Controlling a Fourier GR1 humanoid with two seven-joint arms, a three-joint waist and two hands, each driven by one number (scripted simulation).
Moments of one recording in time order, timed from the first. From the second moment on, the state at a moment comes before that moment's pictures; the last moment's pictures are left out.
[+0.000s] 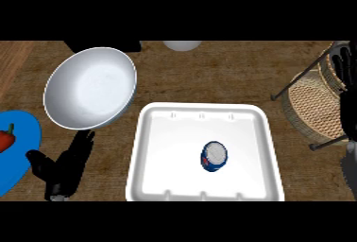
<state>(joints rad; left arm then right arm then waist) 0.07 0.29 -0.16 -1.36 0.42 0.16 0.00 -0.25 -0.43 -0.03 -1.64 -0.20 -0.25 -0.02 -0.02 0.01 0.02</state>
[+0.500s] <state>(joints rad) 0.08 0.31 -0.21 -1.40 0.24 0.29 -0.03 -0.27 -0.42 -0.05 -1.66 -0.07 -0.38 0.06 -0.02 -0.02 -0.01</state>
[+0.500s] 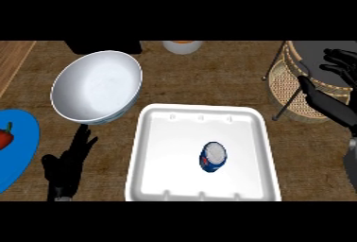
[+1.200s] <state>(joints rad) 0.09 0.28 -0.24 -1.41 0.16 0.35 -0.03 0.02 -0.49 0.12 -2.00 -0.03 -0.28 0.35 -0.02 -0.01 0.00</state>
